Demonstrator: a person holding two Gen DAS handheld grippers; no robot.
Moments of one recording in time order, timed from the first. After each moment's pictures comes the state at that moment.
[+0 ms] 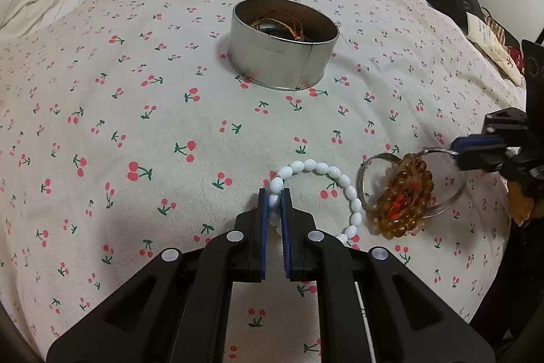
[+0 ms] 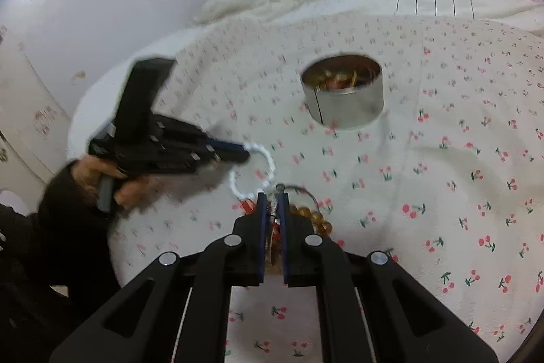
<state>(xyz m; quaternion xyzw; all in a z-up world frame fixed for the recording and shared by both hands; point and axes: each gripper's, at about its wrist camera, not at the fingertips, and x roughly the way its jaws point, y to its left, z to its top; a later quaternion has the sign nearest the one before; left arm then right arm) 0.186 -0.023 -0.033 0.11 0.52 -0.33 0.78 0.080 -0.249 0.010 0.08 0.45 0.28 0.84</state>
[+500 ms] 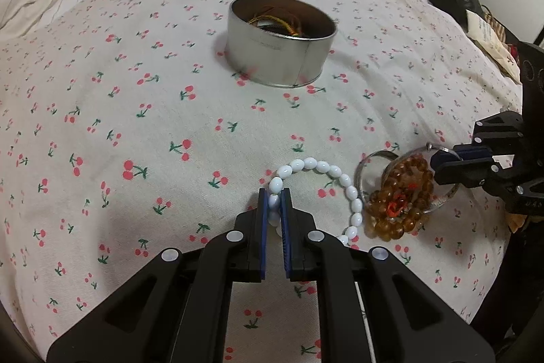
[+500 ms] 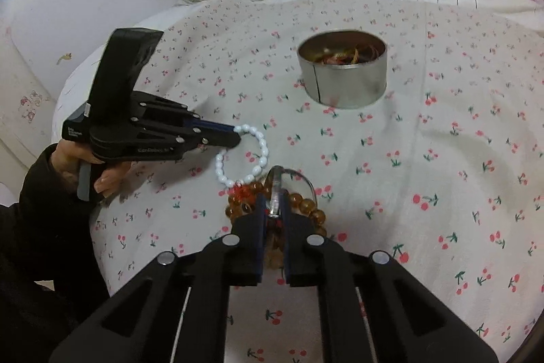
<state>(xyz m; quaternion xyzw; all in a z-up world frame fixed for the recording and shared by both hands) 0.185 -0.026 -0.032 0.12 0.52 -0.33 0.78 0.079 -0.231 0.007 0.06 0.46 0.28 0.84</state>
